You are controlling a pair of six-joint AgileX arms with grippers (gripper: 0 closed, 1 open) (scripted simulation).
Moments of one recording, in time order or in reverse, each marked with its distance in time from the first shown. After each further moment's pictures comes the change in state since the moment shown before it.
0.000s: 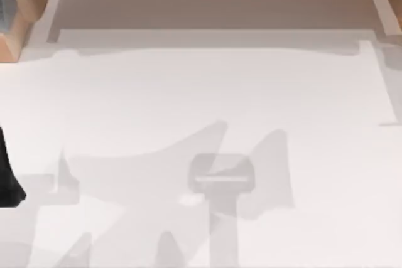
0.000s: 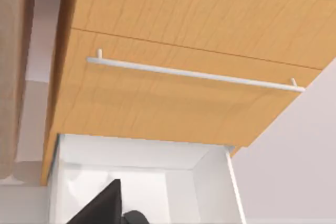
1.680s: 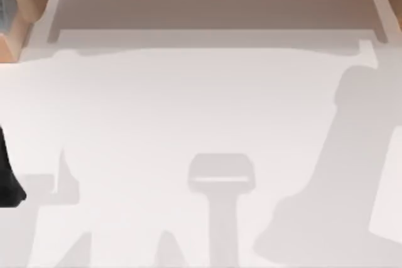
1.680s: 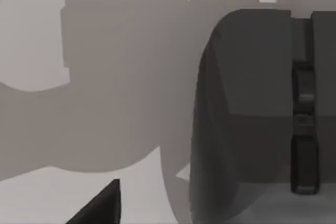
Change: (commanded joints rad) left arm 0.000 0.000 0.000 0.000 0.000 0.000; right arm -0.127 1.260 0.897 -0.666 -0.123 -0.410
